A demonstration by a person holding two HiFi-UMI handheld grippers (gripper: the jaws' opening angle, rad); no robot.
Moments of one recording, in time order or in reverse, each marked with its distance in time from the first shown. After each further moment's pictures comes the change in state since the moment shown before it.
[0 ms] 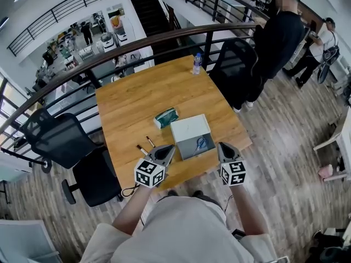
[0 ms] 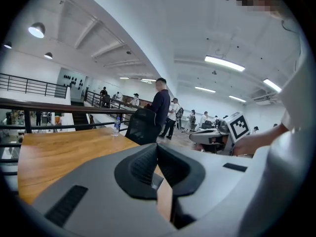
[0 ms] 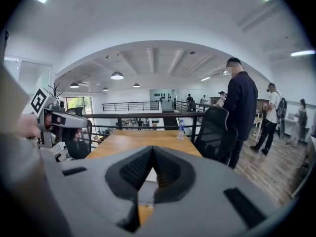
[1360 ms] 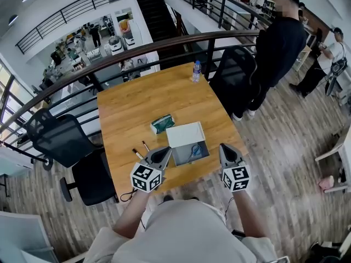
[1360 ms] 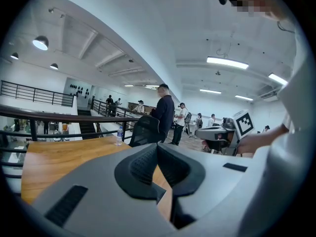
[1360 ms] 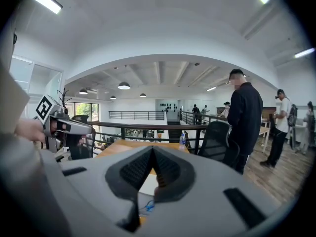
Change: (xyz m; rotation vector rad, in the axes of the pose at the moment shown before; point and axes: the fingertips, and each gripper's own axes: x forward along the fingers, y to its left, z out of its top) left arm 0.025 -0.031 0.034 0.031 -0.078 0.089; right arm -0.026 -0.049 0.045 -0.051 -0.133 0.069
